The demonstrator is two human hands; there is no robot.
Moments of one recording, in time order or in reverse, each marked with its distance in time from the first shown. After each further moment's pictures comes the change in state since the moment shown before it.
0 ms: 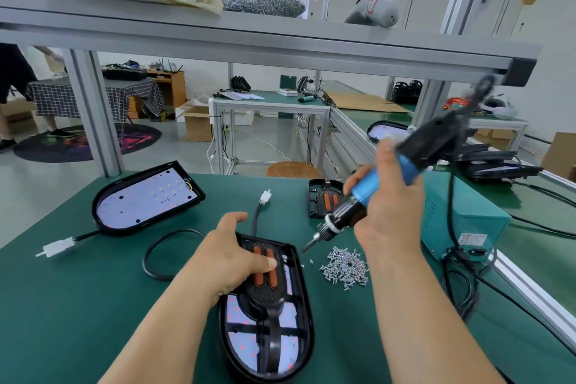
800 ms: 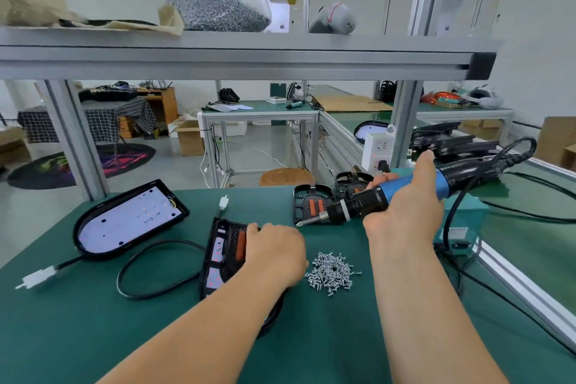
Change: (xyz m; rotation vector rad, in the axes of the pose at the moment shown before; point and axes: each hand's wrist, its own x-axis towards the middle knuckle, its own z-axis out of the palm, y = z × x) left_hand 0.035 0.050 0.091 1.238 -0.047 0.339; right_hand 0.029 -0.028 -0.026 0.284 0.535 0.159
